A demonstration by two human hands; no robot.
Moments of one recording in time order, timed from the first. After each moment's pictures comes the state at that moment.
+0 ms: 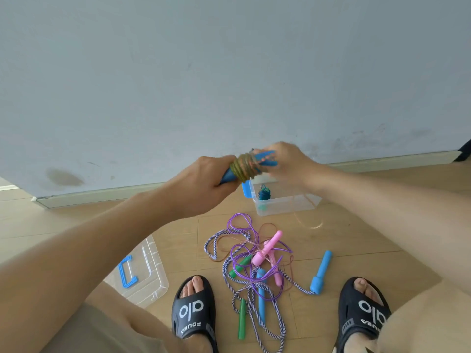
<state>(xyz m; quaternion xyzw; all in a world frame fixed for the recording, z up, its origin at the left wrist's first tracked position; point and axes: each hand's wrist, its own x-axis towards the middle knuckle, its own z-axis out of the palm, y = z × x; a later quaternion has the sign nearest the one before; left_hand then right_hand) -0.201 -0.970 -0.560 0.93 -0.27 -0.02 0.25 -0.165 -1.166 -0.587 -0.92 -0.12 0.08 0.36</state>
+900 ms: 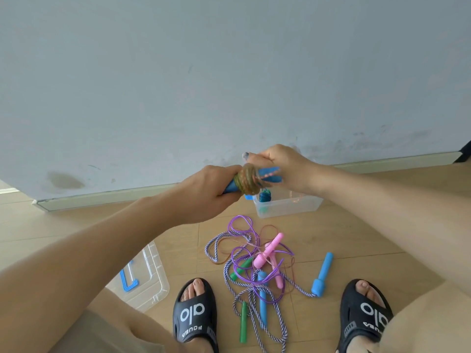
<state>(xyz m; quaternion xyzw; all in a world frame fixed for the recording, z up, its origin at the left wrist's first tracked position) -0.198 -0.967 -0.571 0.92 -0.32 -0.06 0.24 -0.166 -1.167 -0.580 -0.90 -0.16 0.14 0.38</state>
